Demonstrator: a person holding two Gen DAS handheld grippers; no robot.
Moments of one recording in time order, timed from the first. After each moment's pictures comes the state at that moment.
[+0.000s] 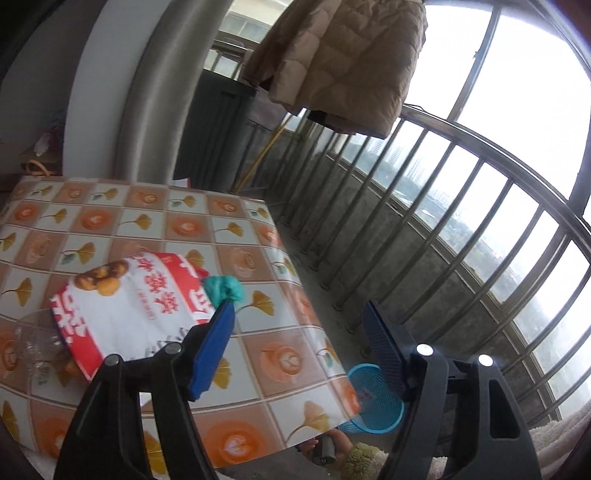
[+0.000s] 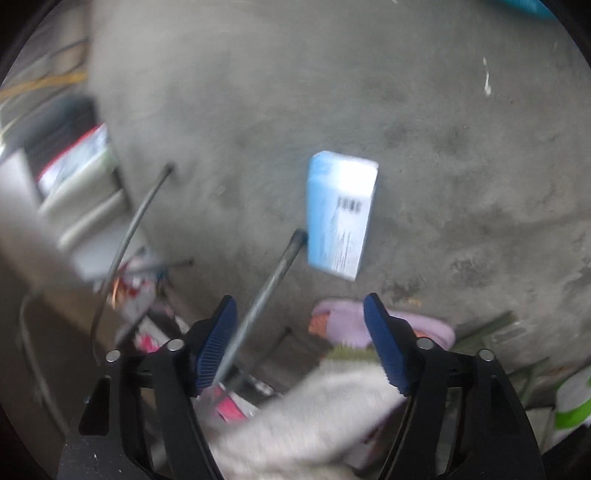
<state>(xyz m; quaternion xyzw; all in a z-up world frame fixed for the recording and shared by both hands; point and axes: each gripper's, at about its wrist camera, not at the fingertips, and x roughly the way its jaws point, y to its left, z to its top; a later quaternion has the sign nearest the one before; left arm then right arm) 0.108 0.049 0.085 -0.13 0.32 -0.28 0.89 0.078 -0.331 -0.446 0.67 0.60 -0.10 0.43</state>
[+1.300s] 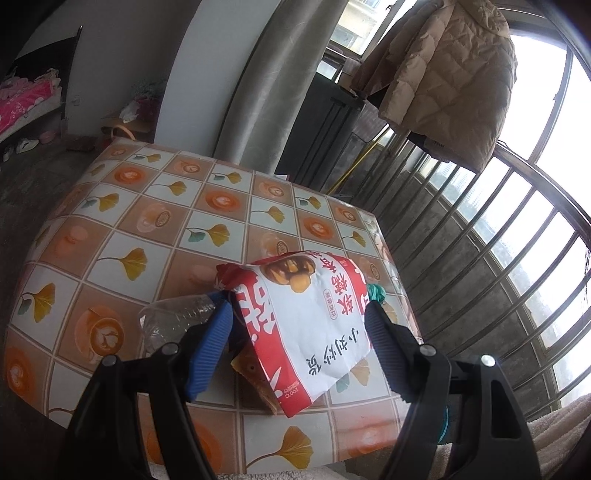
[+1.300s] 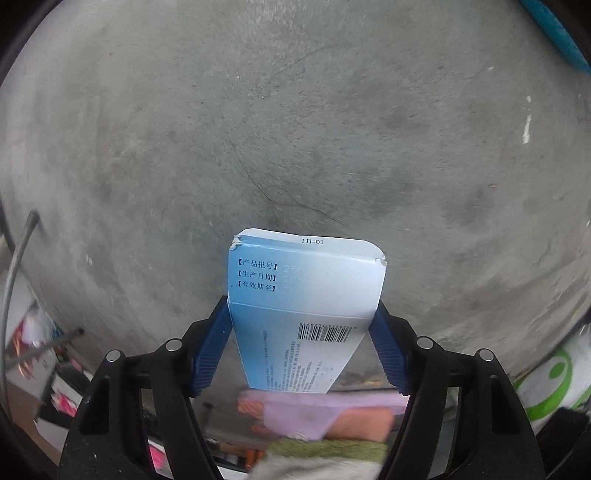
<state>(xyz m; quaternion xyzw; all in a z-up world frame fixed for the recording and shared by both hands) 0.132 0.170 0.049 -0.16 0.35 -0.15 0.91 0.151 -0.282 -0.525 0.51 0.71 -0.24 0.42</state>
